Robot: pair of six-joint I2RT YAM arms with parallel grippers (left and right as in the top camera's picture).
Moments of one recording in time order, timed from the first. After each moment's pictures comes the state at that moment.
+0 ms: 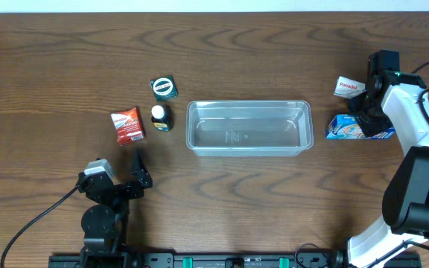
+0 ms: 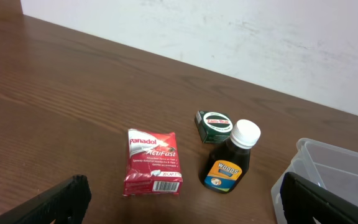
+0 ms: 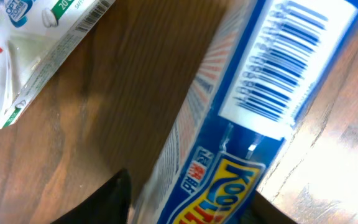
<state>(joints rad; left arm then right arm) -0.05 0.01 0.08 -0.26 -0.12 -0.30 -0.15 1.84 1.33 -0.91 0.20 0.98</state>
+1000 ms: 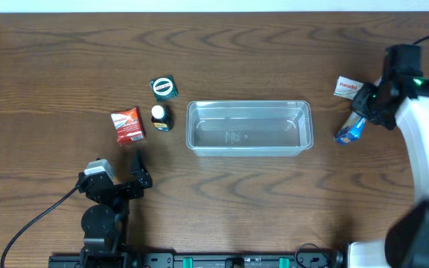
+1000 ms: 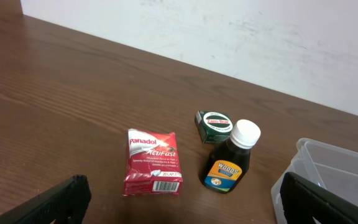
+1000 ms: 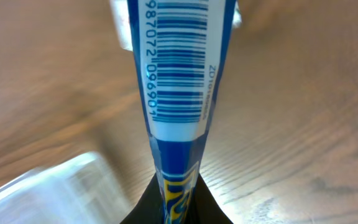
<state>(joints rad) -0.05 0.01 0.08 -0.26 -0.12 -0.30 -0.15 1.56 1.33 -0.93 0.01 0.44</state>
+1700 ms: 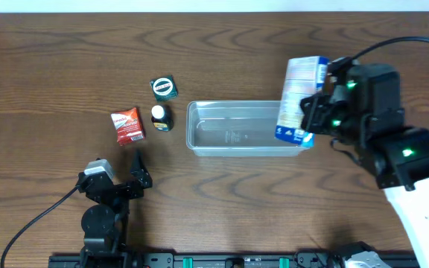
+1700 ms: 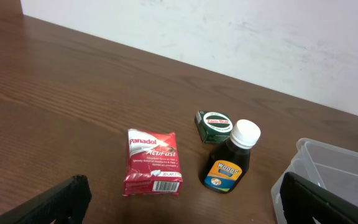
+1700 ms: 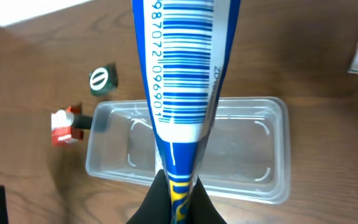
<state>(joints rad) -0.05 0.01 0.08 -0.26 -0.12 -0.30 0.32 1.19 1.33 -0.92 -0.13 0.46</state>
